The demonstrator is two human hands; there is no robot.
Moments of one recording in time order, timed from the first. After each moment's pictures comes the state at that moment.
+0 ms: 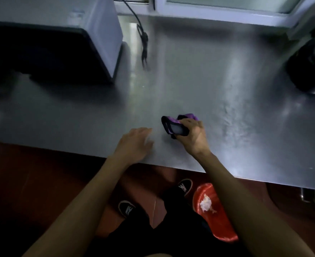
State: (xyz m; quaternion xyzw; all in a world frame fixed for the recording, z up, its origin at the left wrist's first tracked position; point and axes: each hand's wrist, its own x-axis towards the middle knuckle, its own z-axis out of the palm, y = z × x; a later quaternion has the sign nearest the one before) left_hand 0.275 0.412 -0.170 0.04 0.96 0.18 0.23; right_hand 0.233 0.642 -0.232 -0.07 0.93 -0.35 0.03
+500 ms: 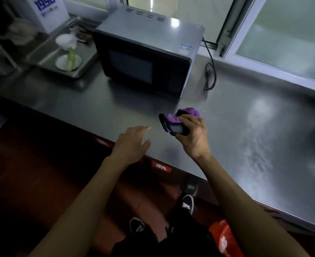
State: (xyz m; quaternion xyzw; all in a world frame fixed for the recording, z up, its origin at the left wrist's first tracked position) left_hand 0.356 0.157 -0.124 -0.05 0.97 0.23 0.07; right_hand 0.267 0.377 -0.137 -0.22 0.91 -0.33 -0.10
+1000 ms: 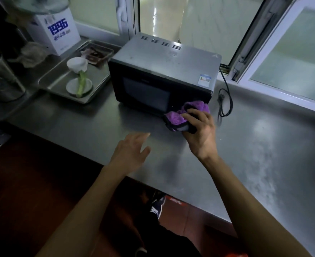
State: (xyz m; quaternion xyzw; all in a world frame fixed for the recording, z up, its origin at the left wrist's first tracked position) left_hand 0.278 0.058 -0.117 -0.06 0.97 0.23 0.02; right_hand 0.167 0.281 -0.097 -0.25 0.90 -0.32 -0.19
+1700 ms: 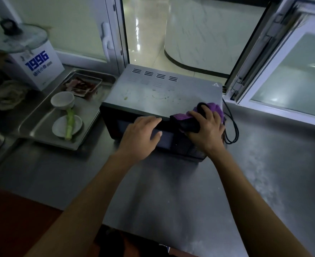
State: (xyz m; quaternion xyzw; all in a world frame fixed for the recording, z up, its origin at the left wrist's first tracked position) left_hand 0.078 -0.005 -0.049 0.07 0.96 0.24 -0.10; right_hand 0.012 0.225 -0.059 -0.10 0.97 -0.20 -0.07
